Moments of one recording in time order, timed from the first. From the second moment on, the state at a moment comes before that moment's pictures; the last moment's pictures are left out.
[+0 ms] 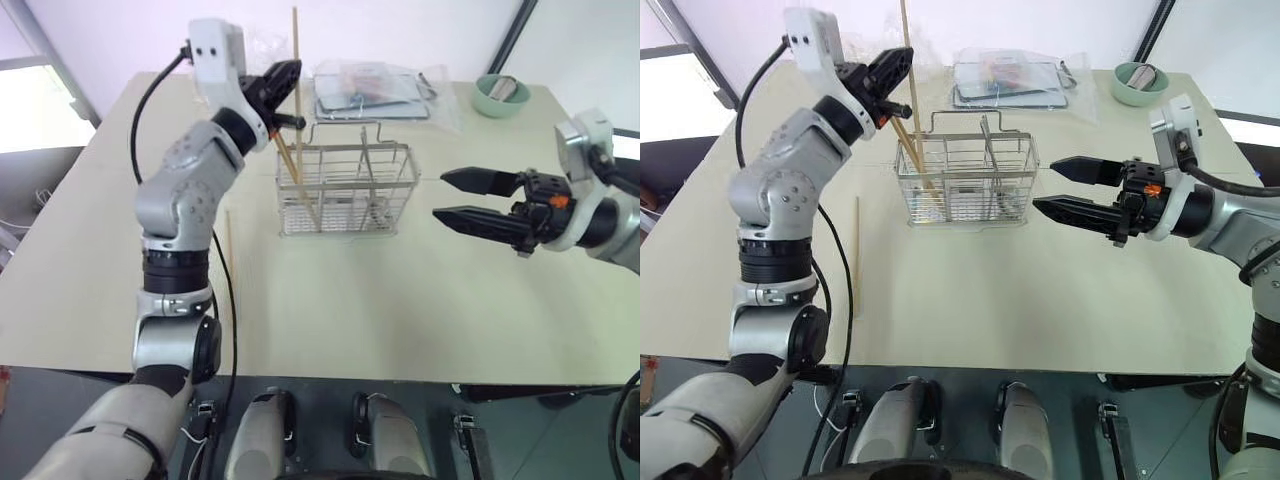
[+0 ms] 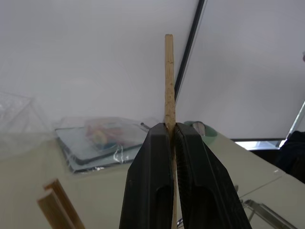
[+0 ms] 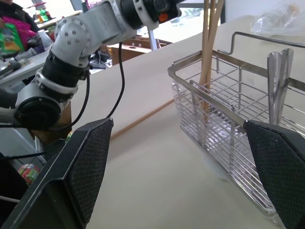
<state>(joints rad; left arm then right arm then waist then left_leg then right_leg) -0.93 0.22 0.14 0.05 -0.50 0.58 -0.28 -0.50 -0.91 -0.33 -0.25 0.99 0.94 0.97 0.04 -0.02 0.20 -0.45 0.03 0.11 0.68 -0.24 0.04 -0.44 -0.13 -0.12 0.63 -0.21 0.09</state>
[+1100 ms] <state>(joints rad) -1.02 0.45 0.35 0.10 -0.41 1.47 0.15 -0.59 -0.82 -0.24 -0.11 0.93 0.89 0.99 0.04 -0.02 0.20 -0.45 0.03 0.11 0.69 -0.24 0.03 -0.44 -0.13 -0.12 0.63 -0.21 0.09</state>
